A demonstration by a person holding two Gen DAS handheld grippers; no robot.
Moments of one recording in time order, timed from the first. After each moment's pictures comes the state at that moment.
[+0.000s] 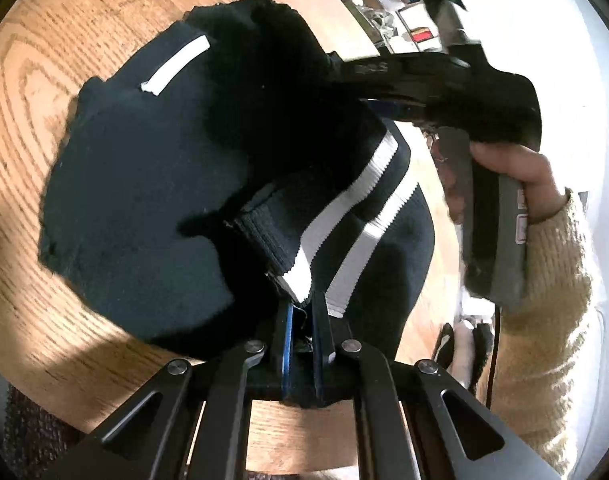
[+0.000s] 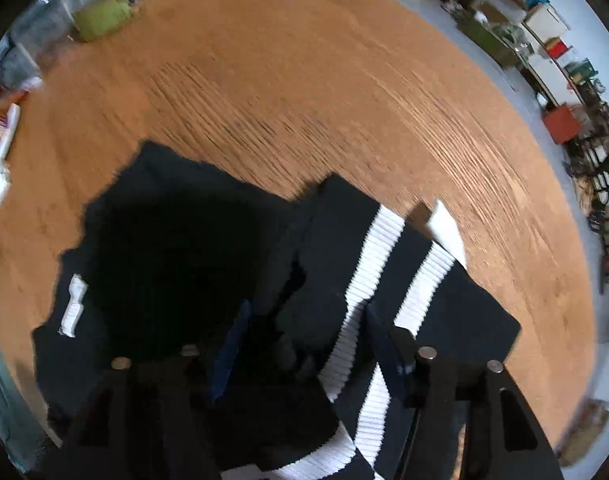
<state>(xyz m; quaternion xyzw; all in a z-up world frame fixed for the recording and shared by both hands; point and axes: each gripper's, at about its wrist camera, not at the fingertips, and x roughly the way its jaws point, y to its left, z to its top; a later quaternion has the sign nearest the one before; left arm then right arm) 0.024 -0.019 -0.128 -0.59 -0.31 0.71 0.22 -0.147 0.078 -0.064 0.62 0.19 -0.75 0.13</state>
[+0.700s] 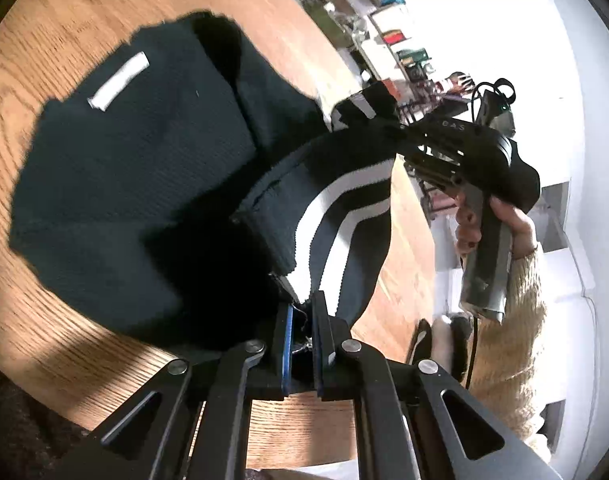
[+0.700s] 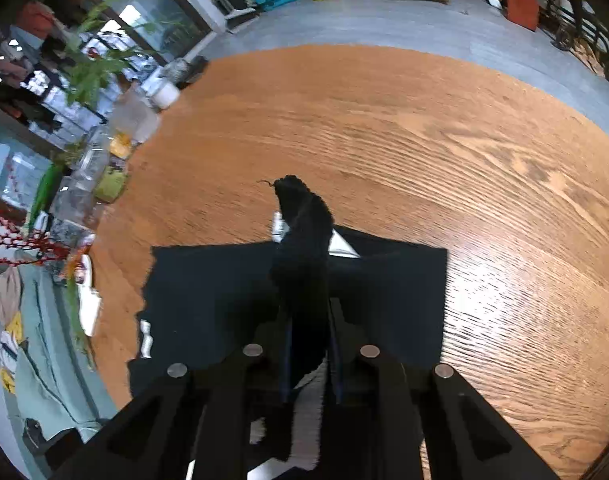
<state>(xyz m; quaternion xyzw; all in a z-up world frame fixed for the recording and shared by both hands) 0.032 -0.011 -0.096 -0.56 -0.32 0.73 0.25 -0.139 0.229 -0.009 0.58 -0.10 -0.79 0.16</state>
